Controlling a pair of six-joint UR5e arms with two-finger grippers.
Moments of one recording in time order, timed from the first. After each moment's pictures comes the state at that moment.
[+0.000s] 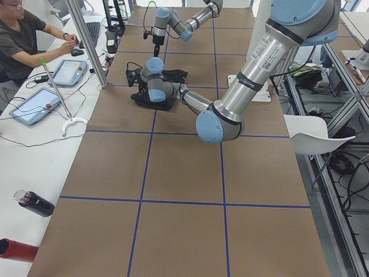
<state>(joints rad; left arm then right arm) -0.88 -2.19 -1.33 -2.48 -1.89 -1.55 0.84 -0.87 1.41 -1.17 2.06 1.07</state>
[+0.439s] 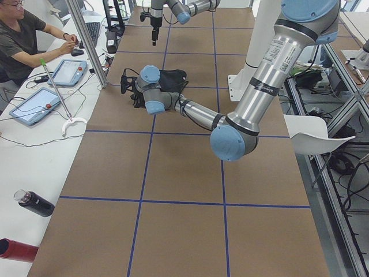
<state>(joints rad) -1.03 -2.00 -1.47 -2.48 -2.06 -1.23 0.97 -0.91 1.62 -1.56 2.14 0.91</state>
